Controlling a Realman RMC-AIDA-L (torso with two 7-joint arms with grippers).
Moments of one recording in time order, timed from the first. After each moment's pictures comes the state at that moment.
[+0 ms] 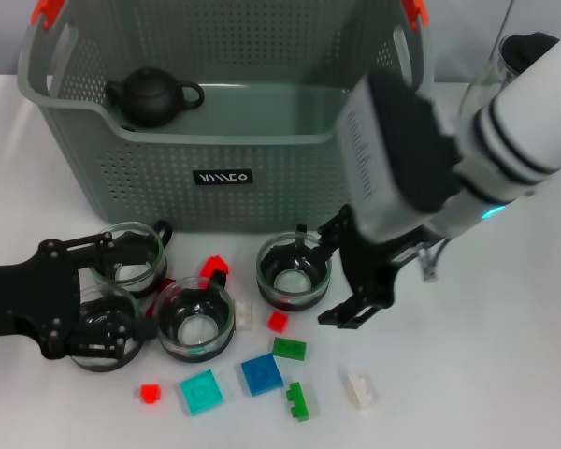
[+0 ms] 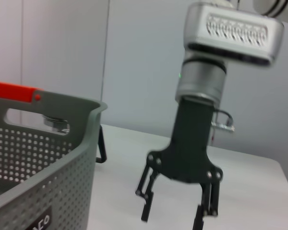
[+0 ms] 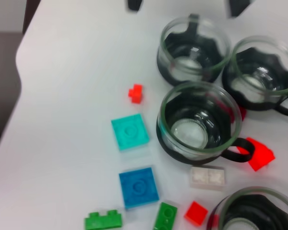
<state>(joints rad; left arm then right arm) -0.40 -2.01 0.47 0.72 2.14 1.94 -1.15 0.83 2.11 -1.55 -1.10 -2.35 -1.46 1.82</state>
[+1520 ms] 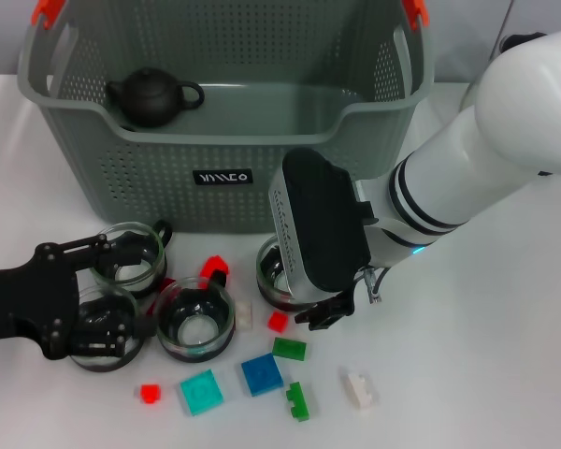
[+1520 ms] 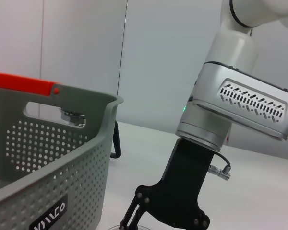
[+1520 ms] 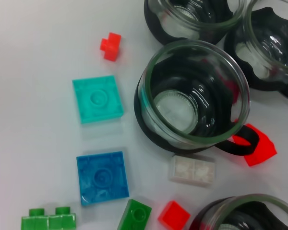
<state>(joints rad) -0.38 -2.02 0.46 0.72 2.14 1.91 -1.15 0.88 2.11 -1.88 -0.97 -2.37 -1.11 1.93</state>
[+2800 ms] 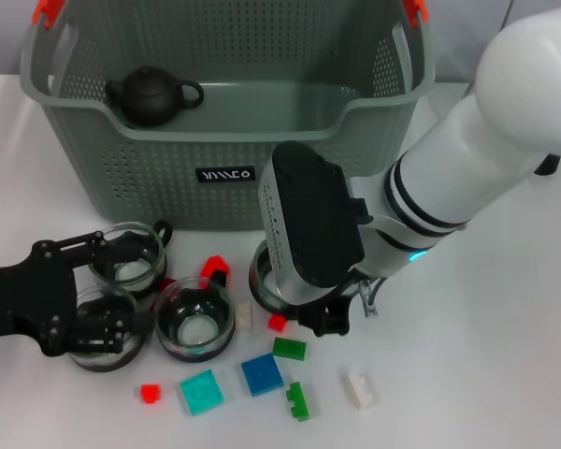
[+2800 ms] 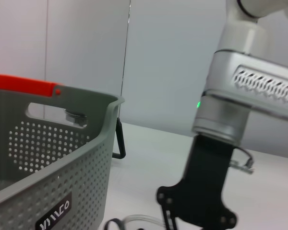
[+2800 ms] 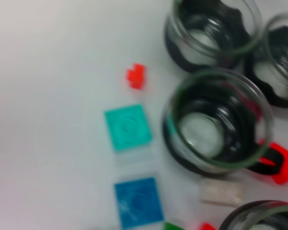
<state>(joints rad) -0.38 -2.02 0.45 0.72 2.14 1.90 -1.14 0.89 2.11 -1.87 -1.05 -2.33 -1.24 2.01</state>
